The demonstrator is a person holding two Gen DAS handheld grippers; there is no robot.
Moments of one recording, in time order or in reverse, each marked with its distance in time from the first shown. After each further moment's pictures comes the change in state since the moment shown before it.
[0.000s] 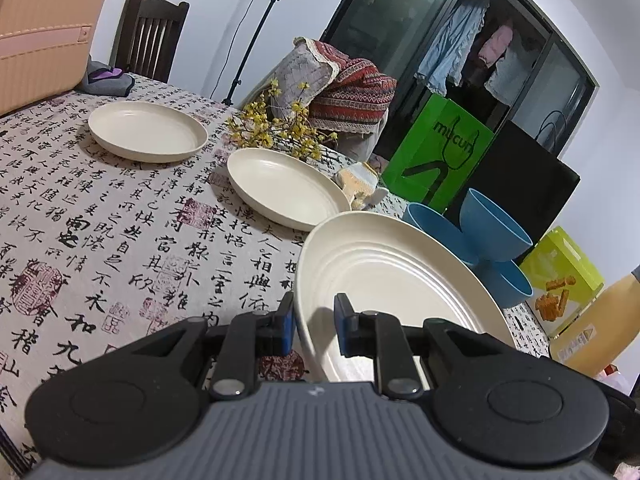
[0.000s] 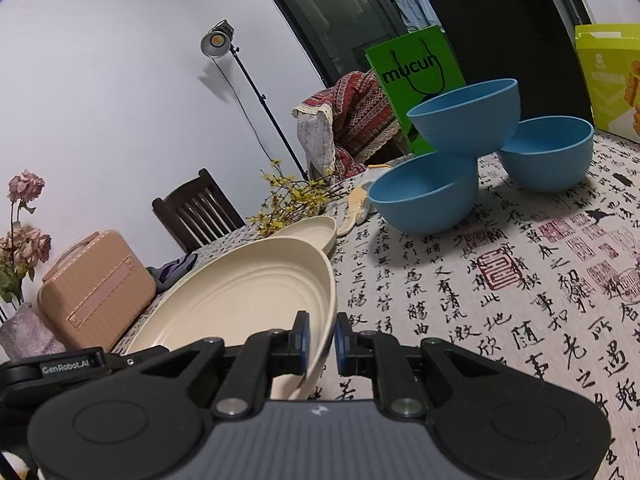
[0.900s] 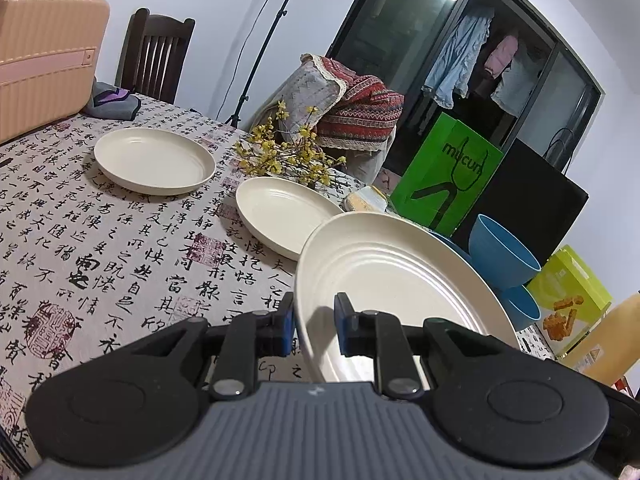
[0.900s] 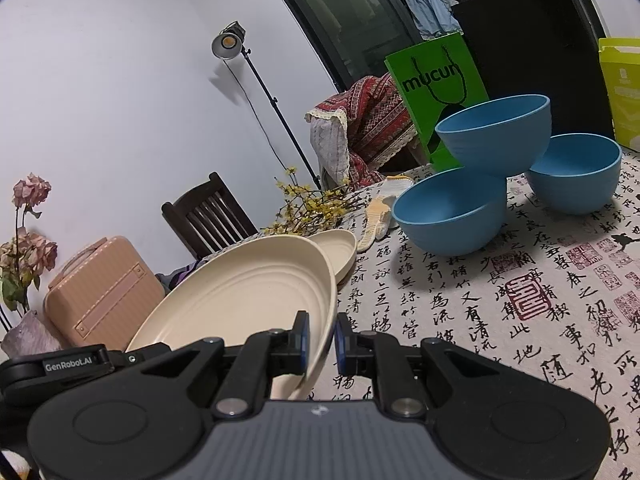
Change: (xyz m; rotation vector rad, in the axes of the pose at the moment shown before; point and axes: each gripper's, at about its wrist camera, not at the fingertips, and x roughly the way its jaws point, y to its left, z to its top) left arm -0.002 0.002 0.029 0.005 -0.043 0.027; right arm 0.017 0.015 0.020 -0.019 -0.011 0.029
